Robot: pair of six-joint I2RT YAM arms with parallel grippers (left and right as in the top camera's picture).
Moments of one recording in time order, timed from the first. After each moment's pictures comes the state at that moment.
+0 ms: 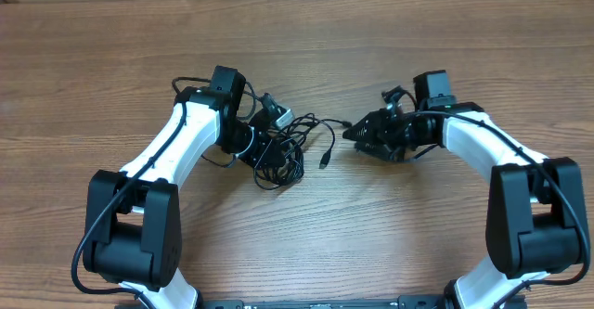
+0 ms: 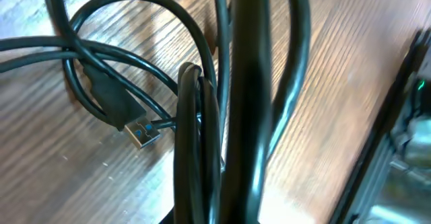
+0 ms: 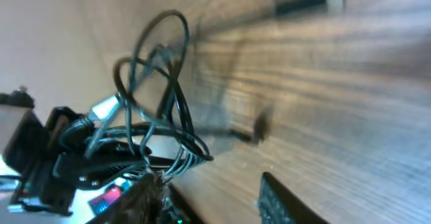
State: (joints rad) left arm -0.23 1.82 1.22 -0.93 0.65 0.45; right arm 0.11 1.82 1.05 -0.49 -0.91 0.49
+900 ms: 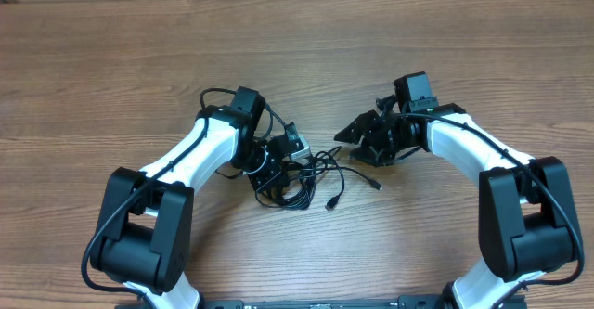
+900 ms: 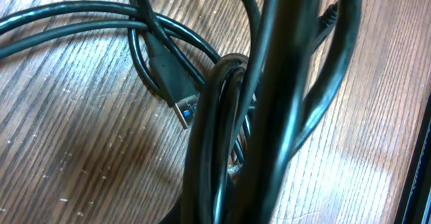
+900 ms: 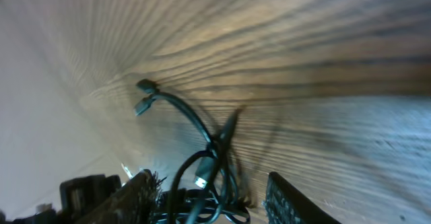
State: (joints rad) left arm -0.33 1.82 1.10 -0.85 0.54 0.74; right arm 0.21 1.82 1.05 -0.48 -0.73 0.81
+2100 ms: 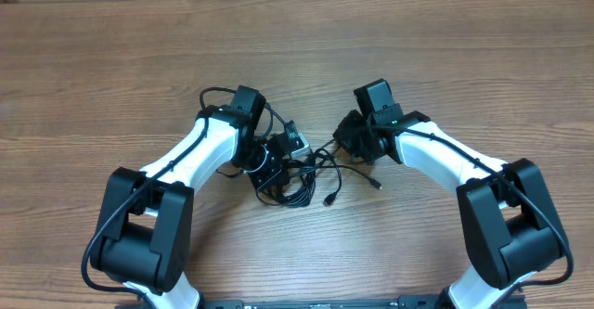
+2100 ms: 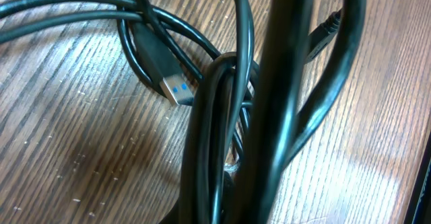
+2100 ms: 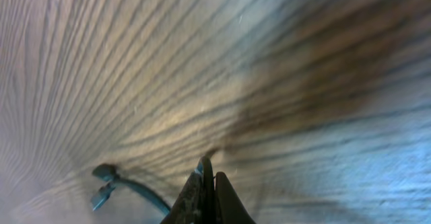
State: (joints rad) left arm -0.33 1.82 1.10 -0.83 0.53 0.72; right arm 0.40 1.82 1.05 -0.35 -0.23 1.08
